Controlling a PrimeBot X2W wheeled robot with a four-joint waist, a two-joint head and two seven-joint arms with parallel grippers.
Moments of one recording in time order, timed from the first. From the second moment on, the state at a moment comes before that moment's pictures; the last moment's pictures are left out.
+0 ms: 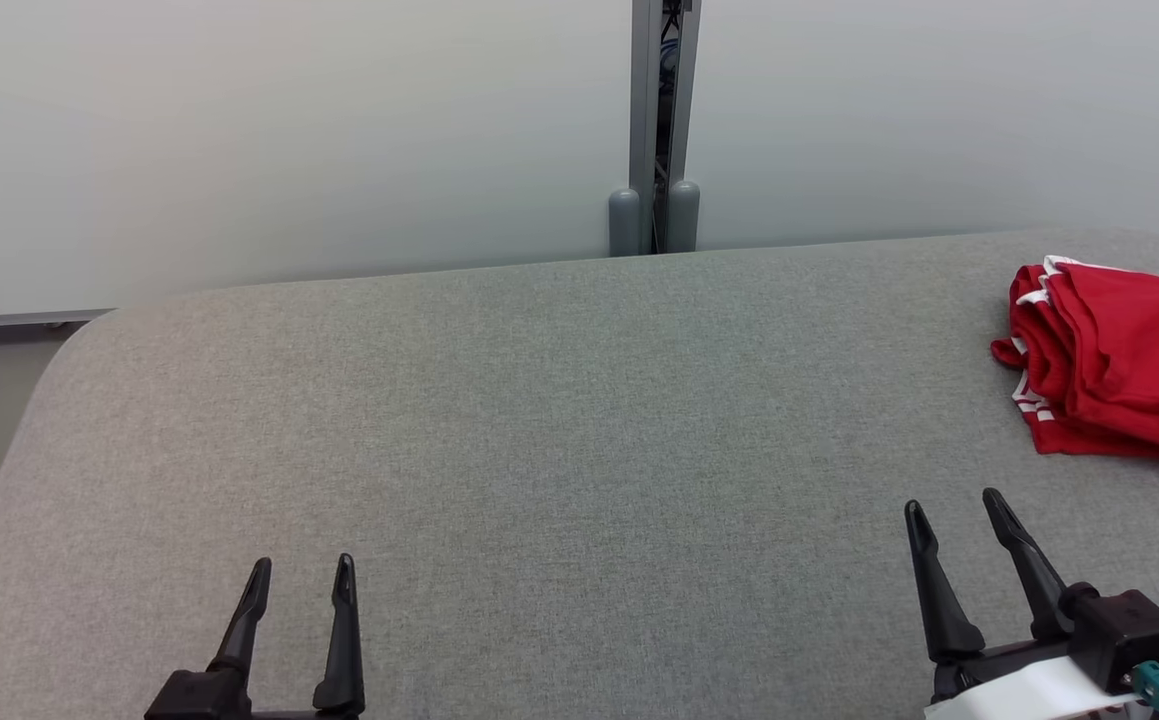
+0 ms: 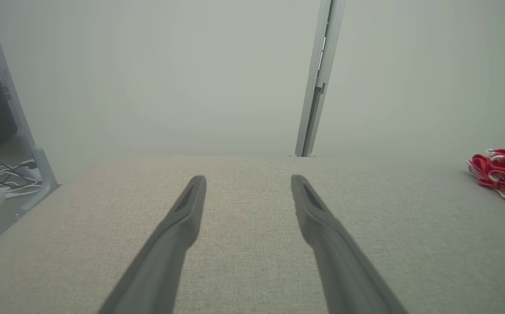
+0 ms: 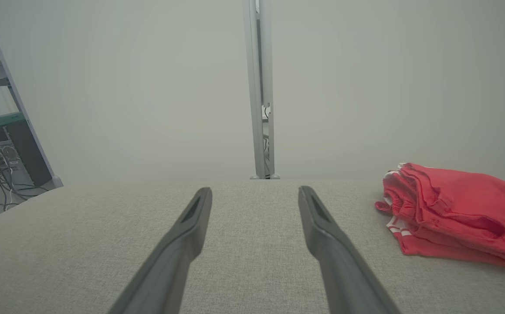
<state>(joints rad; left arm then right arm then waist) 0.13 0.05 -0.10 0.11 -0.20 0.04 -0.26 0.02 -0.06 0.07 0.15 0.16 0.13 -0.26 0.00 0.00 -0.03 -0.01</state>
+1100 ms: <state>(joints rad) 0.07 0.04 -0.10 0.23 -0.57 0.01 -0.19 0.02 -0.05 0.00 0.23 0.52 0.13 -0.15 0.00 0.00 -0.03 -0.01</state>
